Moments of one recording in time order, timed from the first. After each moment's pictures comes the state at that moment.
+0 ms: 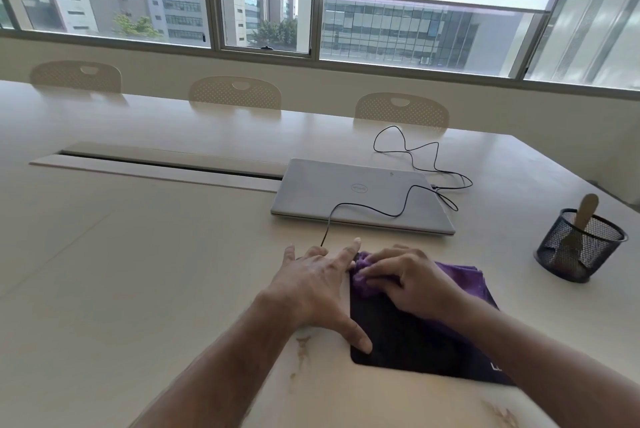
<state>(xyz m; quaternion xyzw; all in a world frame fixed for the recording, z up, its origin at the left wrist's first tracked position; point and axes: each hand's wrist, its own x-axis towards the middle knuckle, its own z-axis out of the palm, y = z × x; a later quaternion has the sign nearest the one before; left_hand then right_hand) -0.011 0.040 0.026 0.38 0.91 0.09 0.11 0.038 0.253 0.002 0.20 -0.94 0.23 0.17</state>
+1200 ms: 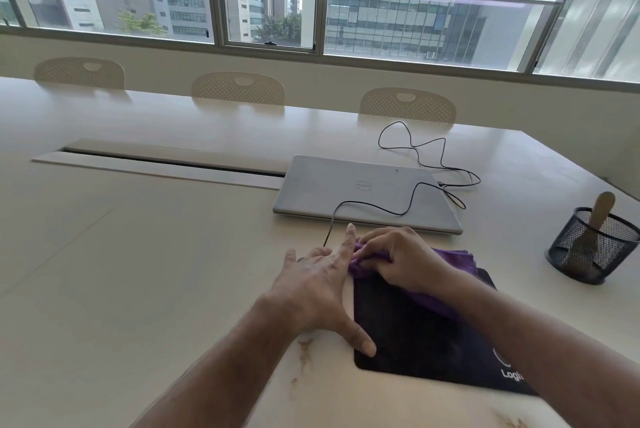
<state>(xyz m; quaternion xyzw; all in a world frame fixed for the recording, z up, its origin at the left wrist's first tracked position) -0.010 0.041 0.027 0.36 0.92 0.12 0.13 0.004 0.247 0.016 0.17 -0.95 0.24 0.13</state>
